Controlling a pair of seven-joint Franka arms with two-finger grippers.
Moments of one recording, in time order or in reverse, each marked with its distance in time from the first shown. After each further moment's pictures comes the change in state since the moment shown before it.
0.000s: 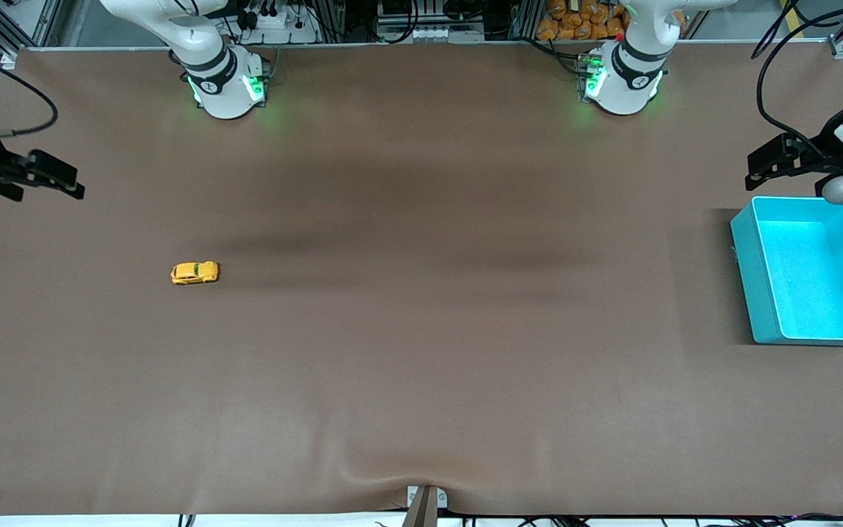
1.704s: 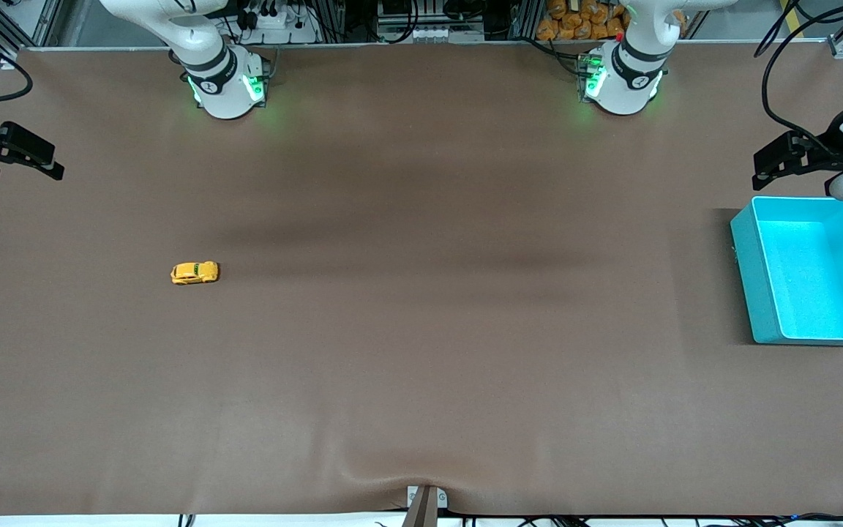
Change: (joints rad) left arm -0.001 0.000 -0.006 0.014 0.027 0.002 0.000; right arm -0.003 -0.041 -0.004 0.090 0.000 -0.103 0.014
